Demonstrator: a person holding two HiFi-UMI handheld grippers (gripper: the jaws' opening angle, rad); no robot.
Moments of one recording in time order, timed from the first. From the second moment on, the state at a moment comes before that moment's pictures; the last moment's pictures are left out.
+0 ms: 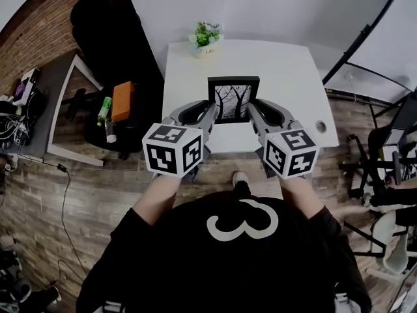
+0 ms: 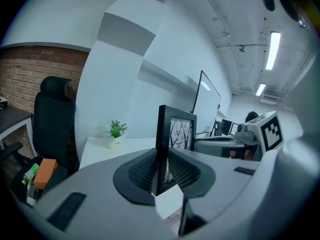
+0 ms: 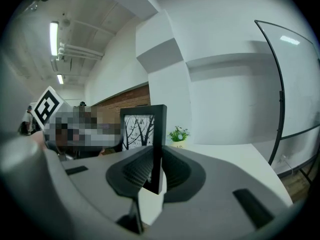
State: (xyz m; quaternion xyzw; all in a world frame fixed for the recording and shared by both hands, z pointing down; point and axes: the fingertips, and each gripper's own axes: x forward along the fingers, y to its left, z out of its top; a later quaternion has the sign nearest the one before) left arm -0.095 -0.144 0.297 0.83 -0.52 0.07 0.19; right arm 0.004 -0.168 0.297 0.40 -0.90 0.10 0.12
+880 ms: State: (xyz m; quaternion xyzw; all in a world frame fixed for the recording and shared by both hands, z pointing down) left arm -0.092 -0.137 0.297 0.83 -0.52 0.06 0.20; right arm 0.010 -0.158 0.296 0.39 -0.91 0.10 0.11
